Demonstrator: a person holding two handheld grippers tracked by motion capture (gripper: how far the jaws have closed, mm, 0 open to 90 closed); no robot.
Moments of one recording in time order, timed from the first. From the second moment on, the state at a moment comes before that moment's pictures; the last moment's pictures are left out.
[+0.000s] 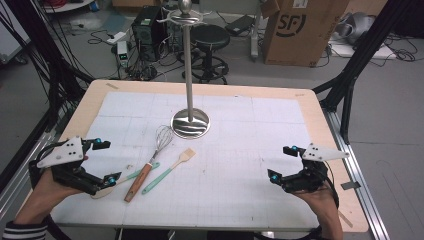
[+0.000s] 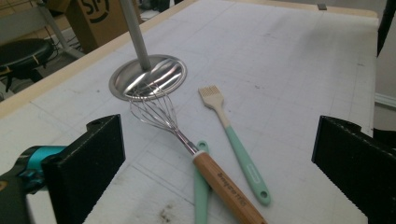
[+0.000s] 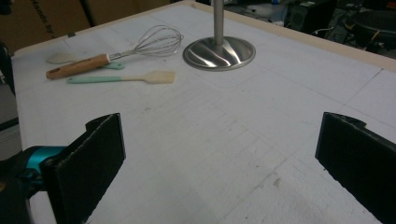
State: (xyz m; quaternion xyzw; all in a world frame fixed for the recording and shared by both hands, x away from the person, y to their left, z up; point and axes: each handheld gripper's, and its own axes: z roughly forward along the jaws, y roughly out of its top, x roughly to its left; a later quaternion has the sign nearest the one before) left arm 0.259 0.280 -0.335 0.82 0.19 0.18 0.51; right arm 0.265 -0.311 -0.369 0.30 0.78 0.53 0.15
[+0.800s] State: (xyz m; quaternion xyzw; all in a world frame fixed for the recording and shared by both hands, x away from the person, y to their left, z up) left arm 0.279 0.234 -0.304 0.92 0.05 0.07 0.39; right arm 0.264 -0.311 -0.369 0.31 0.78 0.52 0.15
